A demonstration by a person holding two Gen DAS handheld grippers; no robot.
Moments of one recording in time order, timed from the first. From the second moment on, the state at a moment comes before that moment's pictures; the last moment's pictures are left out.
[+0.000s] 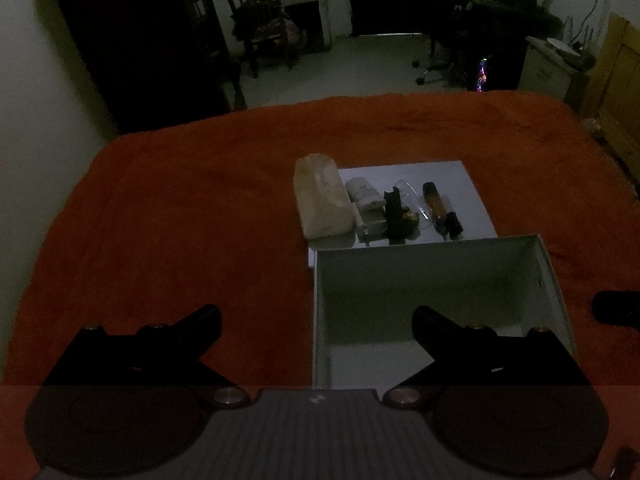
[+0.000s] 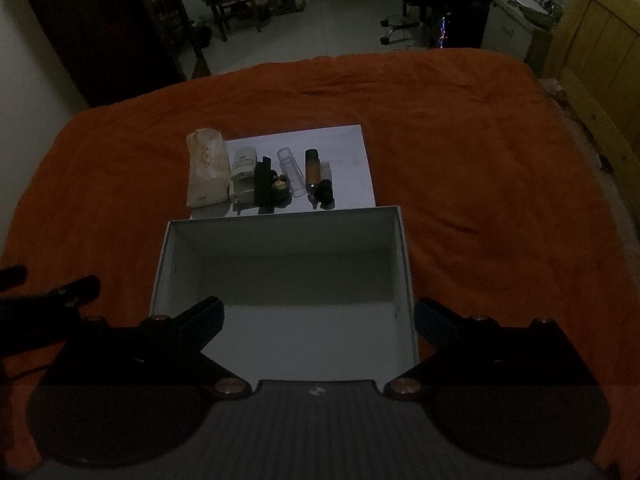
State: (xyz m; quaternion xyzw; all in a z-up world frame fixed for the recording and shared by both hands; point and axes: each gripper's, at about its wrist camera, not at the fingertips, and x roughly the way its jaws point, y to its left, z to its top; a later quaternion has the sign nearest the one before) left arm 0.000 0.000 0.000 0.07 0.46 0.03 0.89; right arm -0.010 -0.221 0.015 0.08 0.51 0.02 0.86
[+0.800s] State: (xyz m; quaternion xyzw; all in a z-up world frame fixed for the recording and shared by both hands) left arm 0.019 0.015 -0.001 0.09 0.47 0.01 0.88; right arm 0.009 -0.242 -0.004 0.10 0.49 0.02 0.86
